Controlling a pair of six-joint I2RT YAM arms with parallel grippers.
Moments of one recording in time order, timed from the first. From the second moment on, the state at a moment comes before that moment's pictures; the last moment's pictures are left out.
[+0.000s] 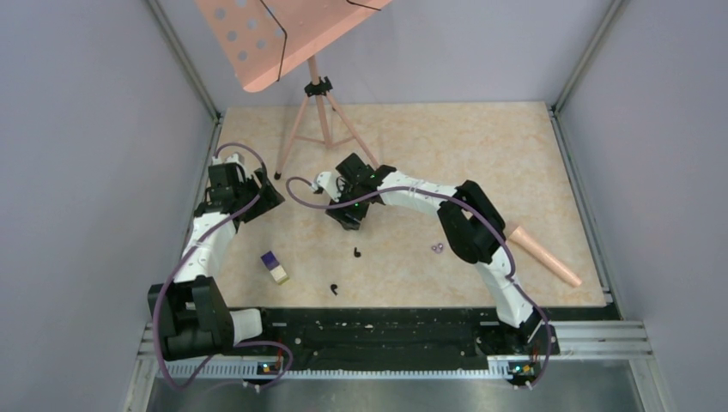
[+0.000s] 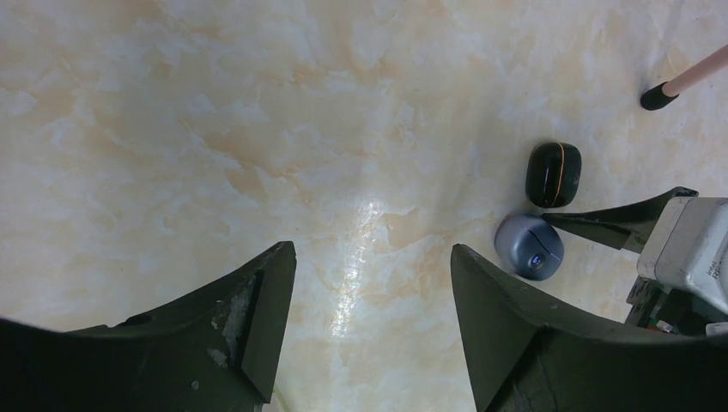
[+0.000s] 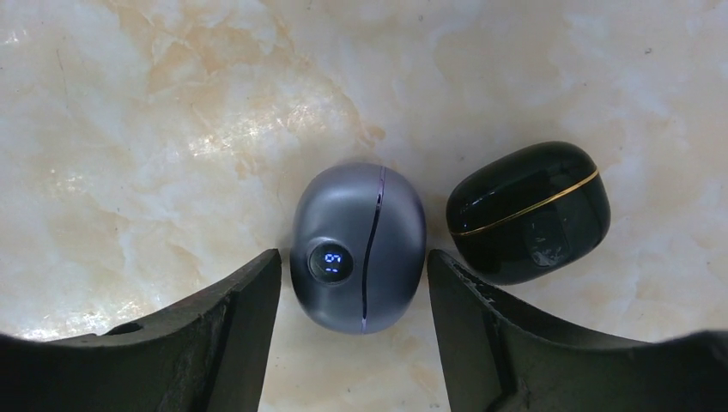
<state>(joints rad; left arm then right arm) 0.15 1.25 0.84 -0.37 0.22 -0.40 0.84 2.25 1.78 -0.54 -0.25 -0.41</state>
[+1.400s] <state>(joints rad) -0.25 1.38 1.11 0.19 0.93 -0.24 0.78 1.50 1.16 0.29 -0.15 -0.94</state>
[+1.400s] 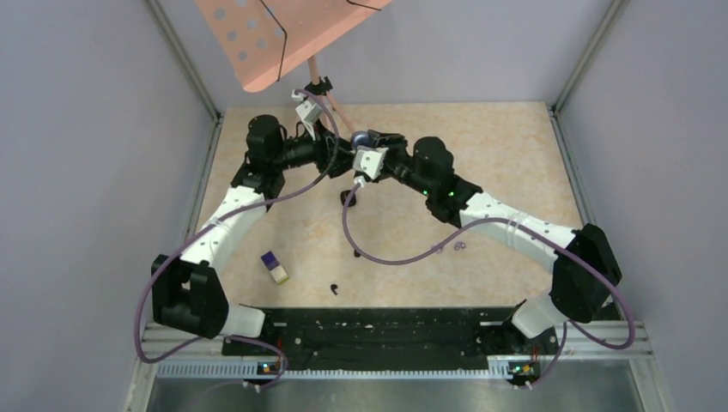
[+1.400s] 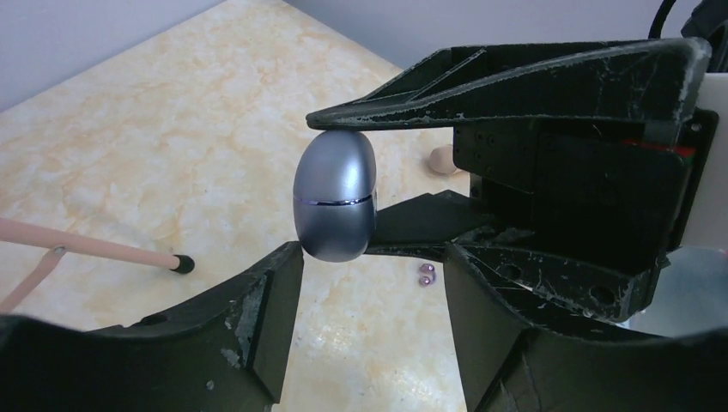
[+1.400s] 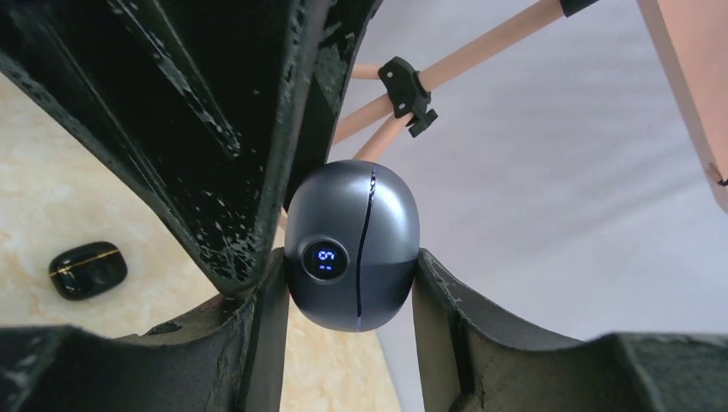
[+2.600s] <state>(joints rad) -0.26 1.52 1.17 0.35 0.98 -0.42 0.79 1.50 1.10 0.38 -0.11 -0.99</state>
